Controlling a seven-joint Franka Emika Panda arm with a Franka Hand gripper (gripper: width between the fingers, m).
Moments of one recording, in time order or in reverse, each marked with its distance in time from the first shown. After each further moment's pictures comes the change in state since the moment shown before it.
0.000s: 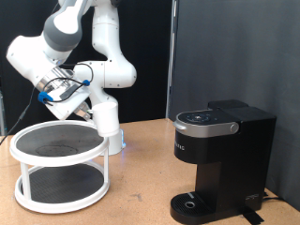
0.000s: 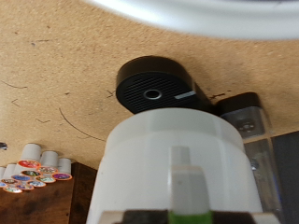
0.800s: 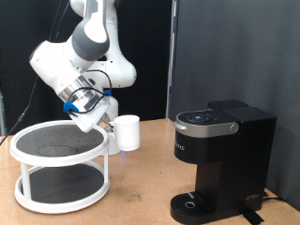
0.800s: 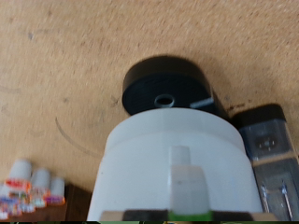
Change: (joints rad) arm 0.083 0.090 0.117 0.020 0.065 0.151 0.054
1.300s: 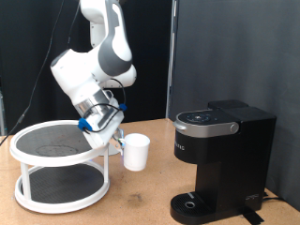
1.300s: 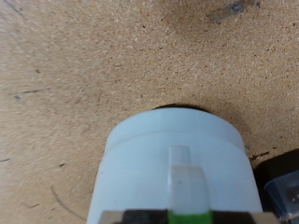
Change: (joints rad) arm 0.040 0.133 0.139 0.012 -0.008 0.199 0.159
